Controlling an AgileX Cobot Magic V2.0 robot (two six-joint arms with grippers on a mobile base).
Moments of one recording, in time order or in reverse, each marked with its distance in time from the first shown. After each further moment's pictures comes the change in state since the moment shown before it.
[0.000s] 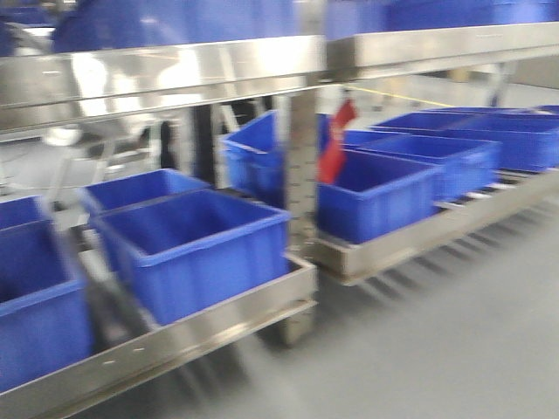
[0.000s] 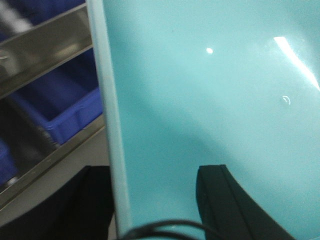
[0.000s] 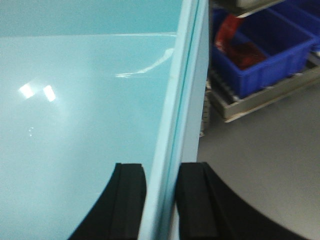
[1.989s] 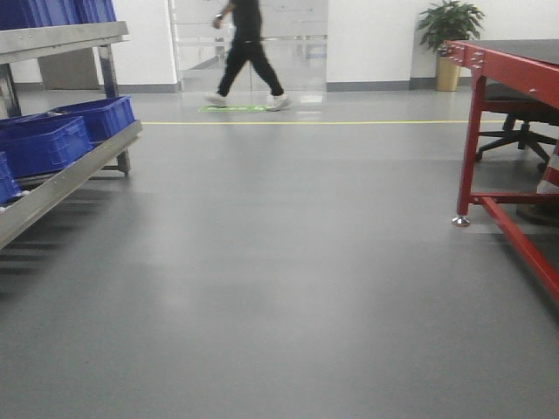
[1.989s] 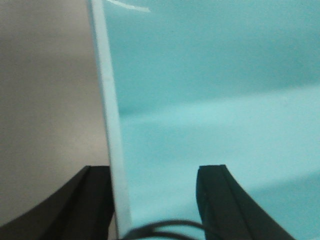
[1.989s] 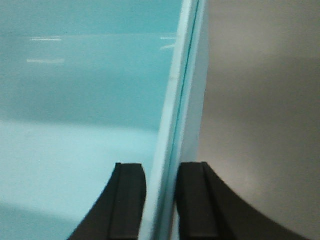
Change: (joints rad) left arm 0.000 0.000 0.000 0.000 0.000 0.000; right arm 0.000 0.000 0.000 -0.002 0.000 0.000
